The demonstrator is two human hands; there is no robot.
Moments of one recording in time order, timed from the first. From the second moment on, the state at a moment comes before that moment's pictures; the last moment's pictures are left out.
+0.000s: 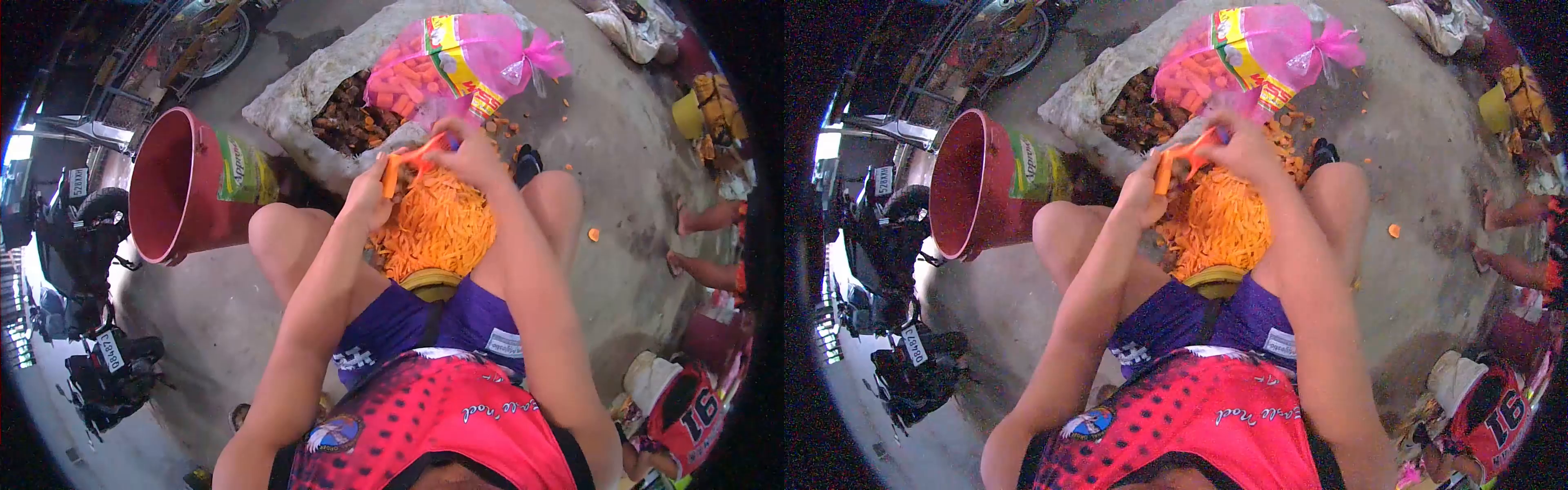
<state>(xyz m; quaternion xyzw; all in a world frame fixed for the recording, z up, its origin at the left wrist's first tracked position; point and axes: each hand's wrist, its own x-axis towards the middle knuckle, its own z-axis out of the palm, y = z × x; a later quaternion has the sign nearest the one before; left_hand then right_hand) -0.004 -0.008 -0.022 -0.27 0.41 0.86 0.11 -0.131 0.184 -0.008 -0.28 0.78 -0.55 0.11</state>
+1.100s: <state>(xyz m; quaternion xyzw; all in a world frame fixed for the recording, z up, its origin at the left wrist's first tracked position) -0.009 0.017 0.016 -0.30 0.39 0.86 0.12 -0.117 0.180 0.008 -0.33 0.78 -0.50 0.19</state>
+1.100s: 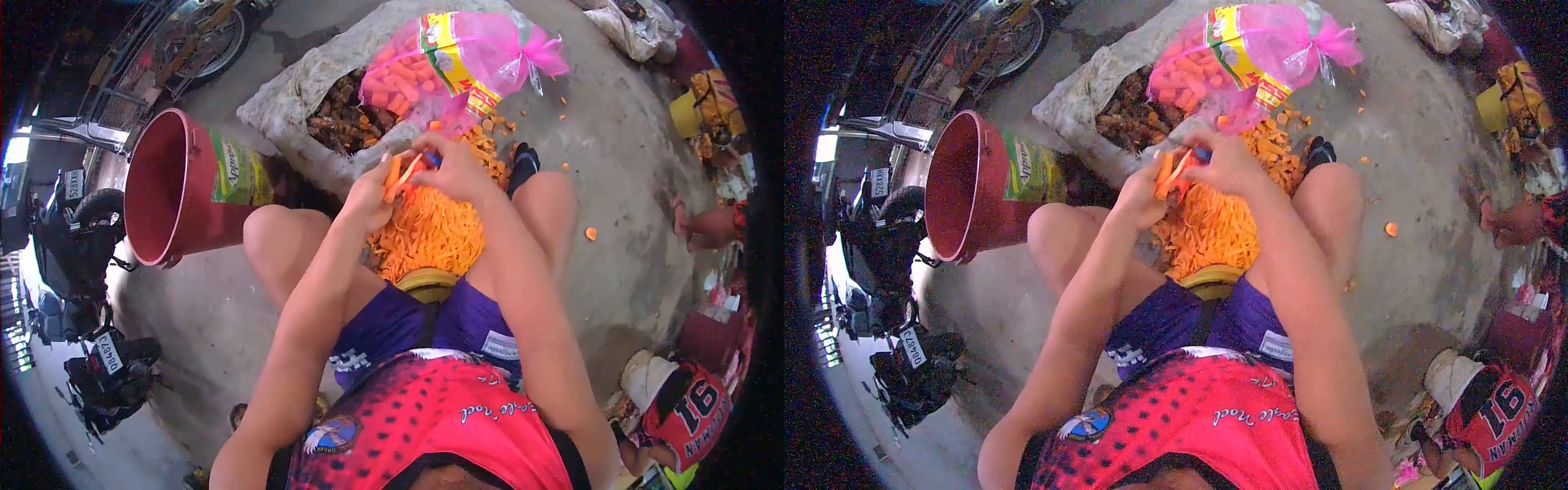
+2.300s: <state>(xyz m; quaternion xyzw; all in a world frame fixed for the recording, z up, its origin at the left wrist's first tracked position) -0.027 0.002 -0.023 -0.25 0.42 0.87 0.09 -0.147 0.200 0.020 -0.30 0.79 -0.49 0.20</state>
